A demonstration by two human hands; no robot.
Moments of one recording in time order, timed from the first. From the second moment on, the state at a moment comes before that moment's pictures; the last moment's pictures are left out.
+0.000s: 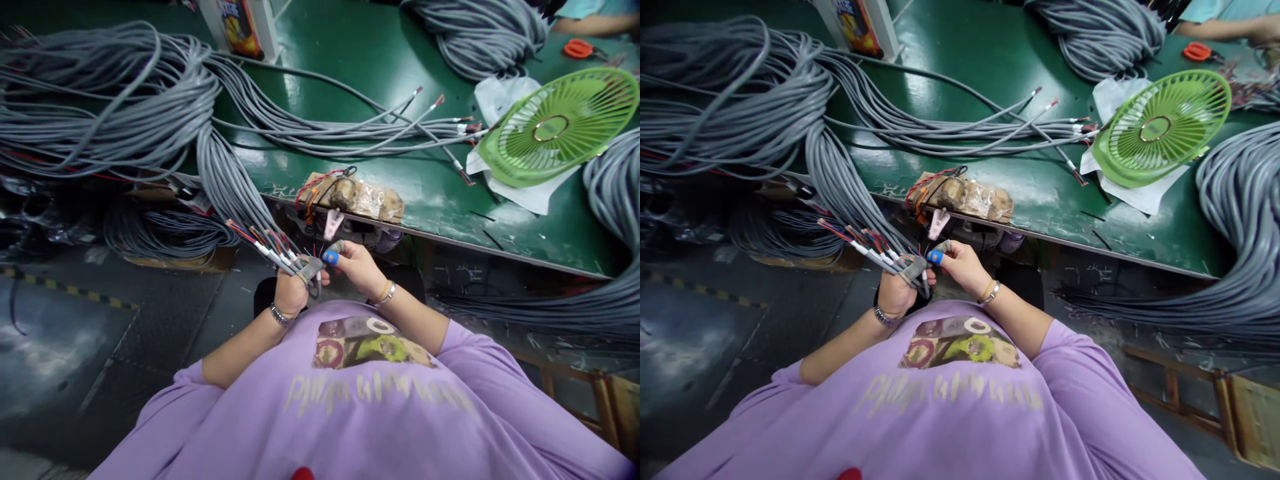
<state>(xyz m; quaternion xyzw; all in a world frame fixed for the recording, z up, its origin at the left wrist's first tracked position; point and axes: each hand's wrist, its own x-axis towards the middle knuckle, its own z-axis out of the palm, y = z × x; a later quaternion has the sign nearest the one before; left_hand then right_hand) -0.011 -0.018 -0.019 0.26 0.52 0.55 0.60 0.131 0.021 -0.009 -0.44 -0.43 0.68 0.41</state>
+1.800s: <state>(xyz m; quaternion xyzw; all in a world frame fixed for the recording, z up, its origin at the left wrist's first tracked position) -0.021 0.029 -0.017 0.32 0.35 0.44 0.76 0.108 0.068 -0.012 -0.34 -0.21 0.78 0.48</state>
